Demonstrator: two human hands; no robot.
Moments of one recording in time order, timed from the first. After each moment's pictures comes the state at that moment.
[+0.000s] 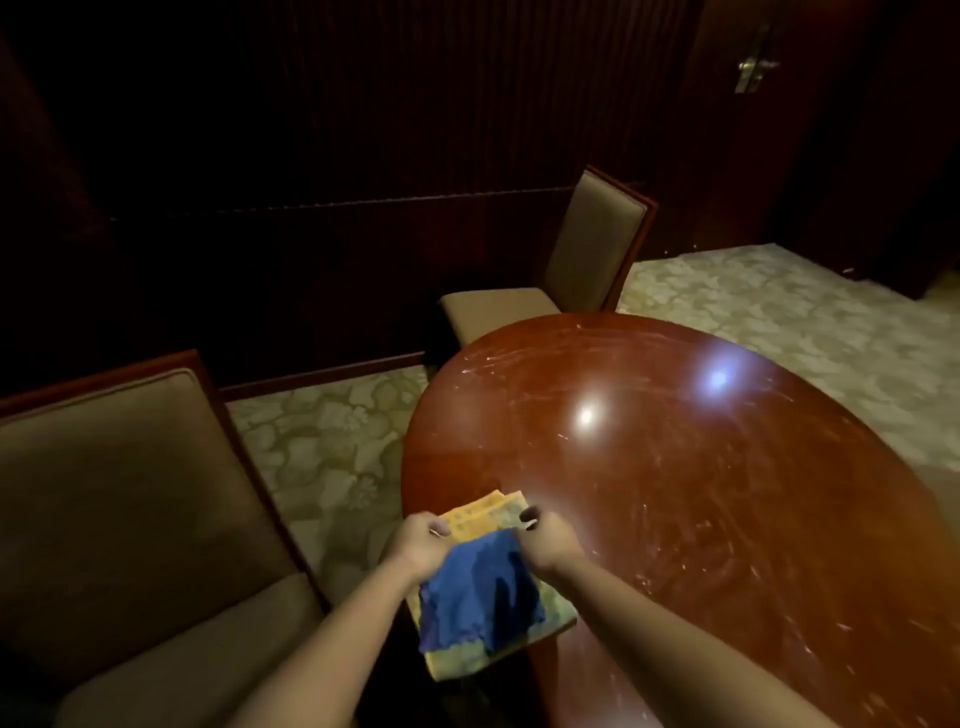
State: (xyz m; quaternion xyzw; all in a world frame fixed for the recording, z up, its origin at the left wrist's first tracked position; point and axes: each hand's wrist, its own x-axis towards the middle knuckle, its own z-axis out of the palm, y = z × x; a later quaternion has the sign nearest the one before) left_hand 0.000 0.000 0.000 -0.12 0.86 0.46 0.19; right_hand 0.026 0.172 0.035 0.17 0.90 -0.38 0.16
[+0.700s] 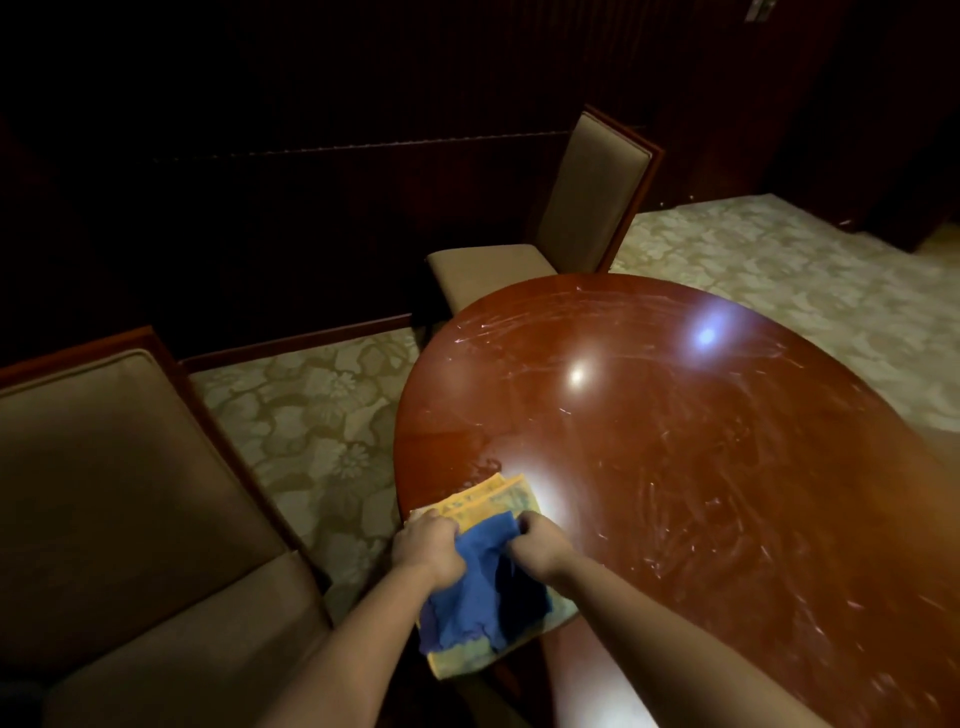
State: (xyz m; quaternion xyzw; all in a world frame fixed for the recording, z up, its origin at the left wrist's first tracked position) left_hand -0.013 0.009 -0.018 0.08 0.97 0.09 0.22; right_hand 0.011 0.165 0.000 0.15 0.88 -0.38 0.25
